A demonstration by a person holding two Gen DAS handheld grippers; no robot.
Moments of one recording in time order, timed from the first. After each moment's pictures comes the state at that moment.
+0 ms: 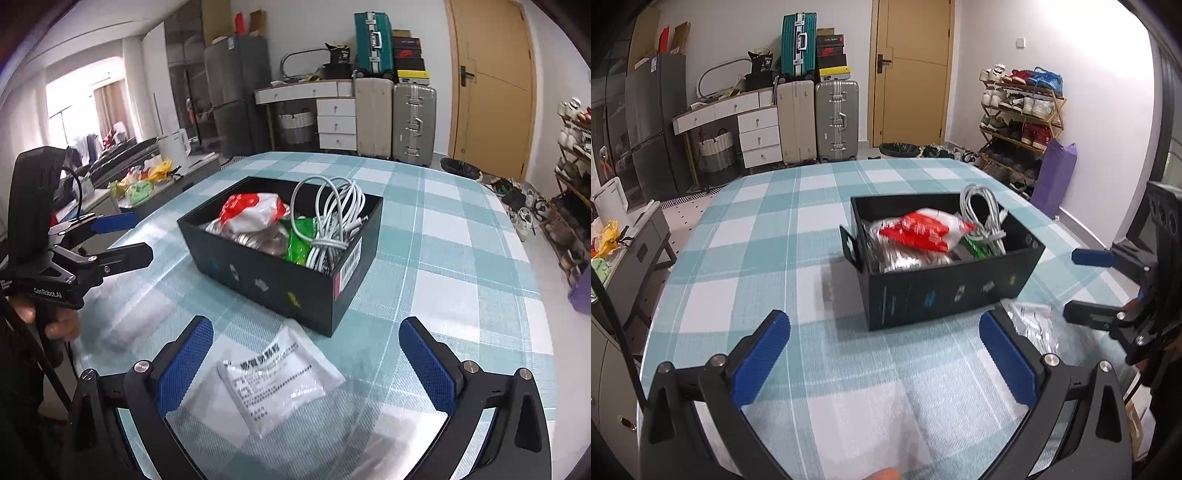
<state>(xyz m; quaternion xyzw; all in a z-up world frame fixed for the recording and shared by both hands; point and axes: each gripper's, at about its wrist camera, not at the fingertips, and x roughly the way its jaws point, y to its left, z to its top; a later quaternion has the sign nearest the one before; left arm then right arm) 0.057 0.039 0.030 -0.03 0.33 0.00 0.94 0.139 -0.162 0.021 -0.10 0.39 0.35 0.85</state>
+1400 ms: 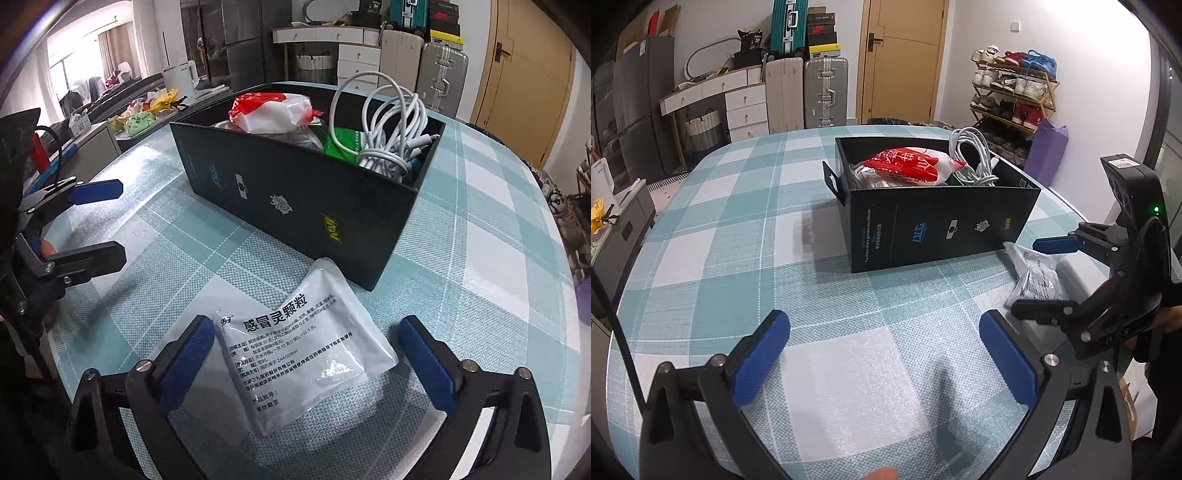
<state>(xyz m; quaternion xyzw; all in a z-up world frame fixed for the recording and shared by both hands) 0.045 0.036 -0.007 -0.04 0.37 -0.03 0.93 0.142 -0.118 -0.031 -0.18 0.46 0.35 0.80</state>
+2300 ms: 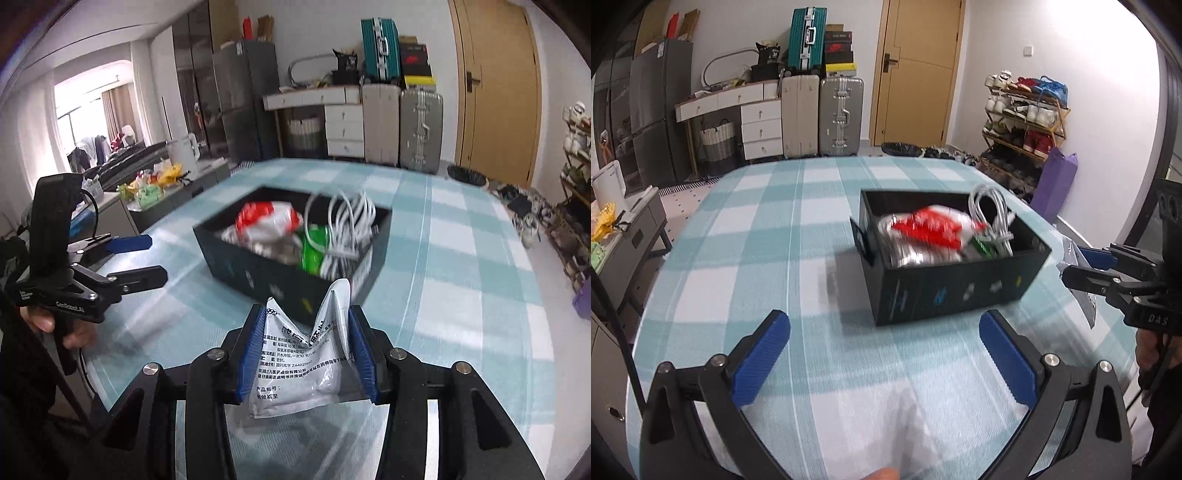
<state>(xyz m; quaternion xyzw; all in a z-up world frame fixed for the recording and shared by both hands) 0.061 0.053 0.028 -0.06 0.33 -0.01 0.94 0.139 -0.149 0.039 -0.09 0.36 0.37 0.85</state>
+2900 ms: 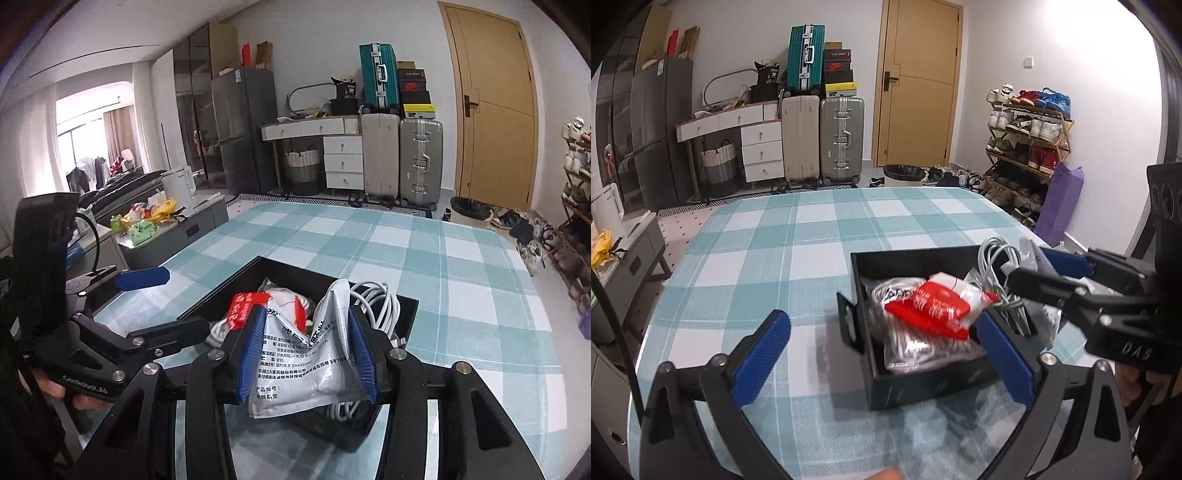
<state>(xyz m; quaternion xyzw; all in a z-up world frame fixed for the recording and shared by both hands) 0.120 0.050 0.042 -0.05 0.30 0.00 0.95 0.191 -0.092 0.047 -0.07 0.32 0.36 0.87</state>
